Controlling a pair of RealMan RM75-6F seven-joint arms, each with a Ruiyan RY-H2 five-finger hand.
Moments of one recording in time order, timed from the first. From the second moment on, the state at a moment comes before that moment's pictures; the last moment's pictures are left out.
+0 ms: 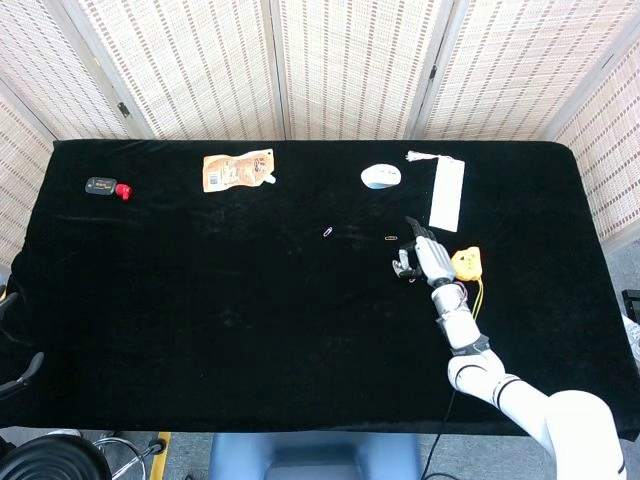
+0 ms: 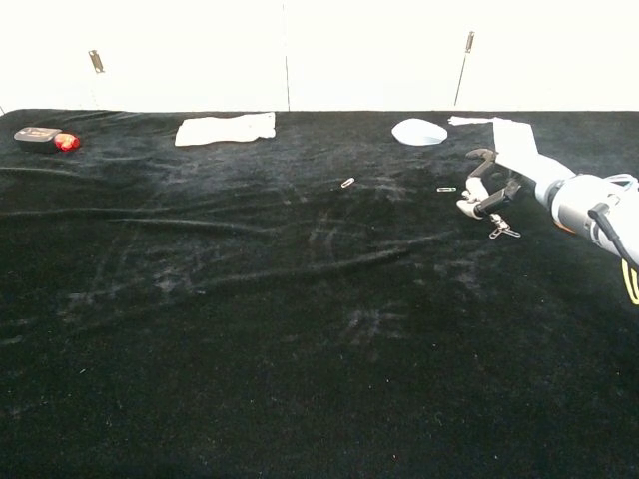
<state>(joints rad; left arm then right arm) -0.04 -1.04 -0.05 -1.51 1.60 1.65 -0.34 0.75 -1.83 0.32 -0.76 -1.15 0.71 0.41</state>
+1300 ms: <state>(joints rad) -0.05 -1.06 -0.03 -1.54 1.63 1.64 -0.26 0.32 -1.38 0.01 -1.43 -1.39 1.26 0.02</state>
